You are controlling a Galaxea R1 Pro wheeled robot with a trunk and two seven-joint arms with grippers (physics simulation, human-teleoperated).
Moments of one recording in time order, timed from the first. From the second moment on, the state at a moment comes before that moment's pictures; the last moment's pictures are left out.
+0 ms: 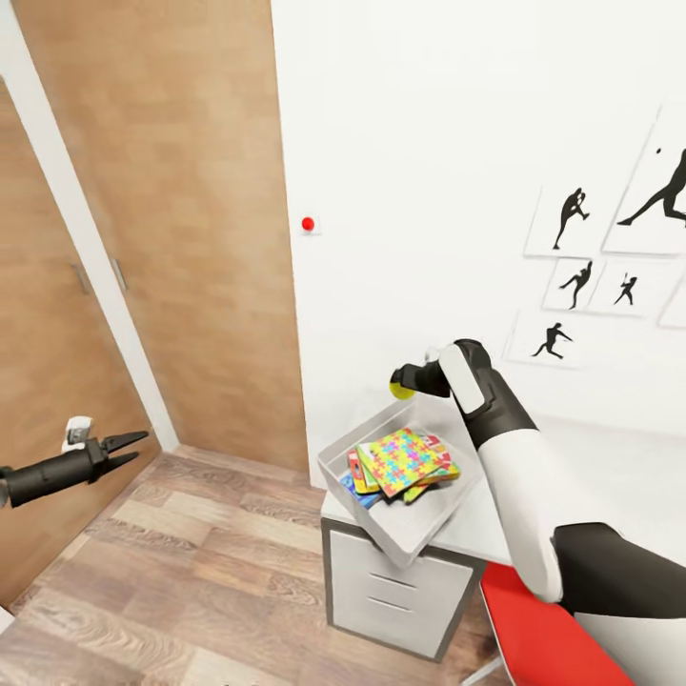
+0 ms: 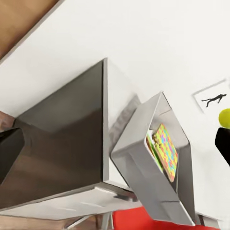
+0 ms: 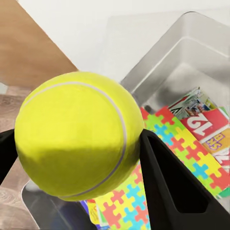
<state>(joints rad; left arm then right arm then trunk) -0.88 0.57 0.29 -0.38 0.25 0.69 -1.20 -1.14 0.08 0.05 -0.83 -0.58 0.99 -0.41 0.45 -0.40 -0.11</state>
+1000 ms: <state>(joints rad) -0.88 0.57 0.29 -0.38 0.25 0.69 -1.11 -1.13 0.01 0.05 -0.72 -0.58 0.99 -0.45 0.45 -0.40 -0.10</state>
